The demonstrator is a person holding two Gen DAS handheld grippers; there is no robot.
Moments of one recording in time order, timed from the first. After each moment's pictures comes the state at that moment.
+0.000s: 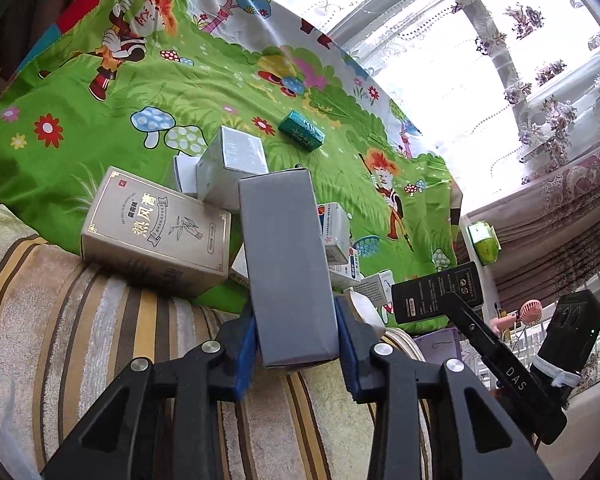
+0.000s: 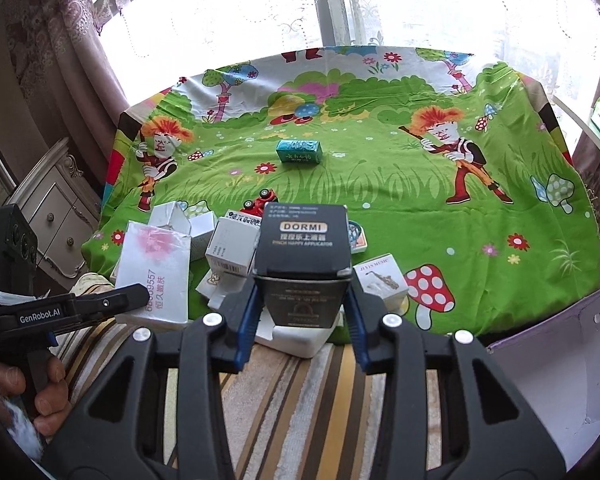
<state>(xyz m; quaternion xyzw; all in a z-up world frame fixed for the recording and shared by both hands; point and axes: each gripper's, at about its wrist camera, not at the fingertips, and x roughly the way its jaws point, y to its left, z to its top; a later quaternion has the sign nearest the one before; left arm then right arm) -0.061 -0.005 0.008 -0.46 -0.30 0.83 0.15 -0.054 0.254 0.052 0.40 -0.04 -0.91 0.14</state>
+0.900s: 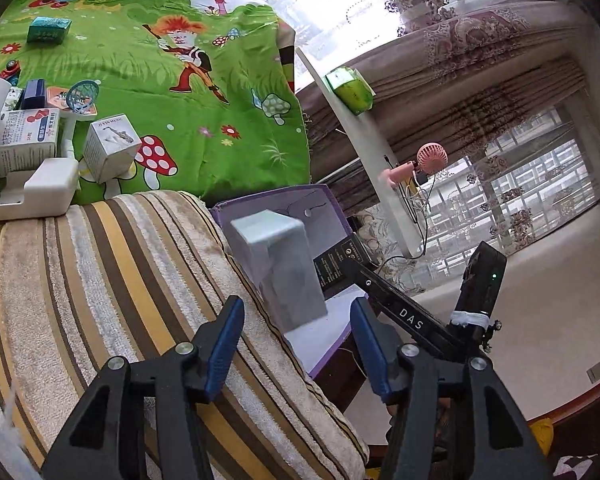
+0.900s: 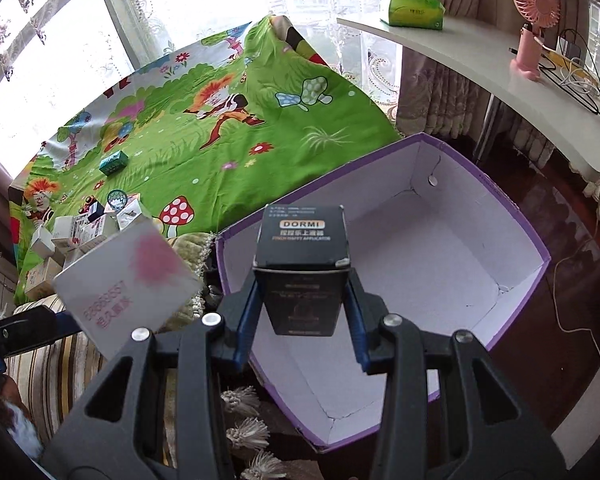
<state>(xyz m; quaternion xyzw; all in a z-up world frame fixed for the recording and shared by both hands) -0.015 0.210 0.019 -0.52 -0.21 0.72 0.41 0.052 0.466 0.027 0.43 -0.14 -0.89 -0.10</state>
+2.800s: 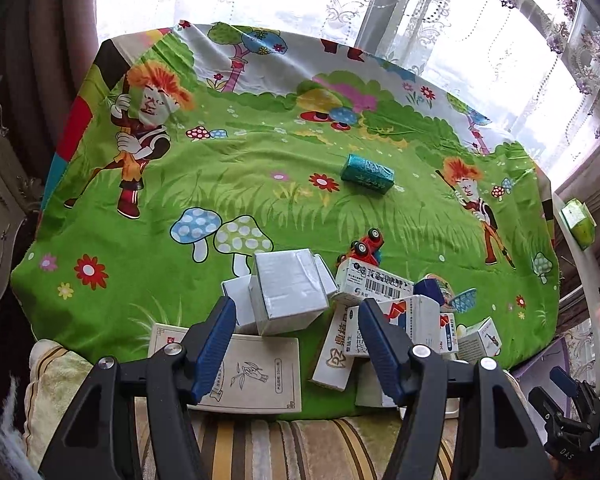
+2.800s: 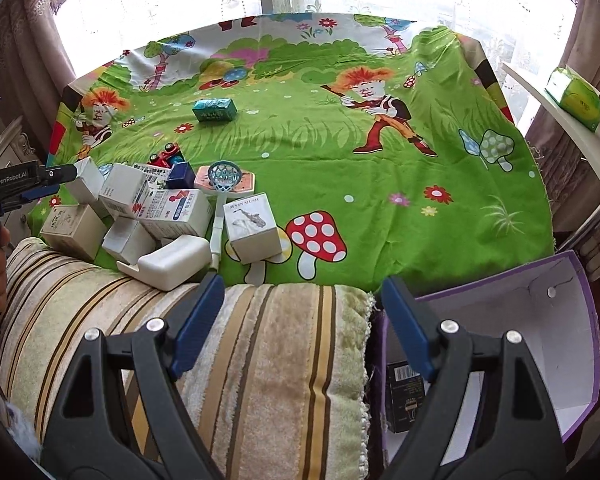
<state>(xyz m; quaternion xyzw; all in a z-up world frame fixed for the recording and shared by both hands) -0.137 0.008 0.017 -0.47 -0.11 0.88 0.01 -0.064 0.319 0.010 0.45 0.01 -0.89 0.08</state>
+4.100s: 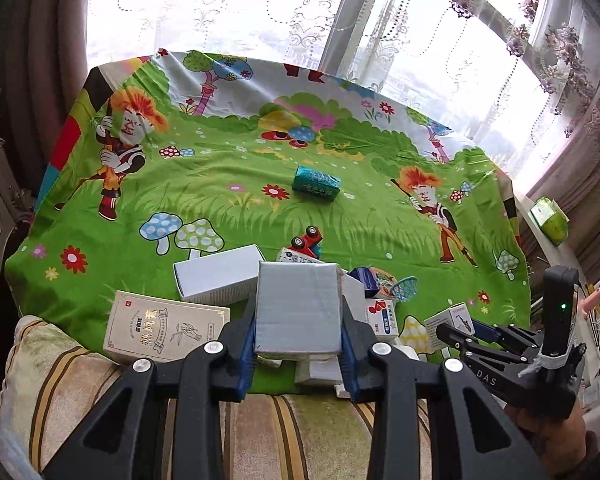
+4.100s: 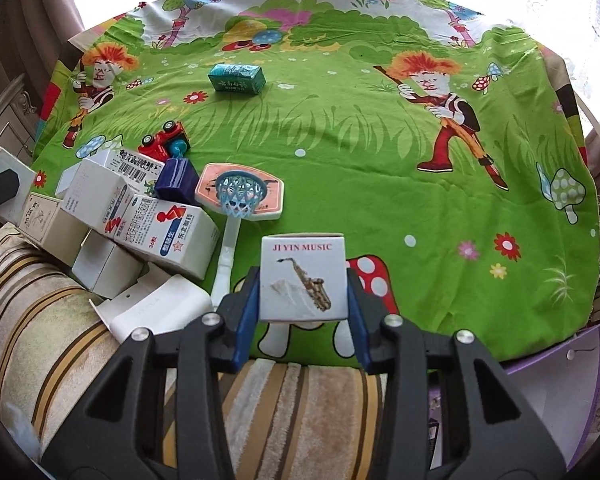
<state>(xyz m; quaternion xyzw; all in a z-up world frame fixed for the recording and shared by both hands) -0.089 0.051 0.044 -0.42 -0.12 0.90 0.05 -0.127 0.289 -0.016 0.48 0.05 -0.87 0.12</state>
